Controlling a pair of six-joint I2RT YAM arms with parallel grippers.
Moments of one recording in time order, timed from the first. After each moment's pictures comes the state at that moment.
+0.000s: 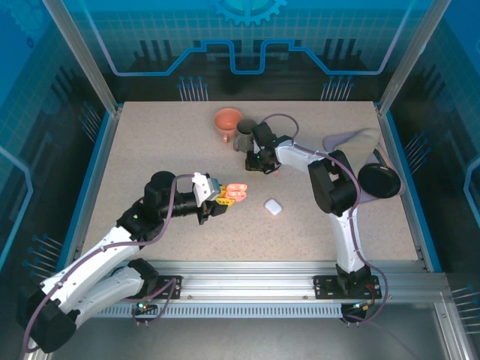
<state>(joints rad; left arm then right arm) -0.57 0.85 0.63 -0.07 0.60 0.20 0.50 2.21 1.62 -0.51 -0.16 0.45</state>
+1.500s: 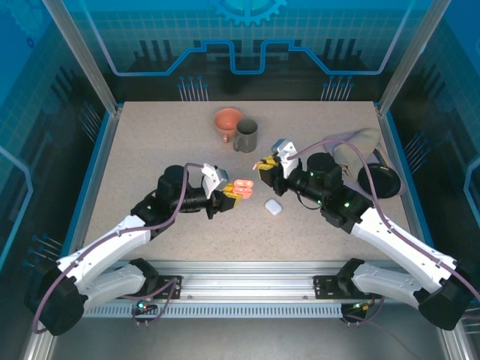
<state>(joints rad) -0.57 1.01 0.65 0.04 0.60 0.03 0.74 1.01 0.90 -0.12 -0.11 0.00</state>
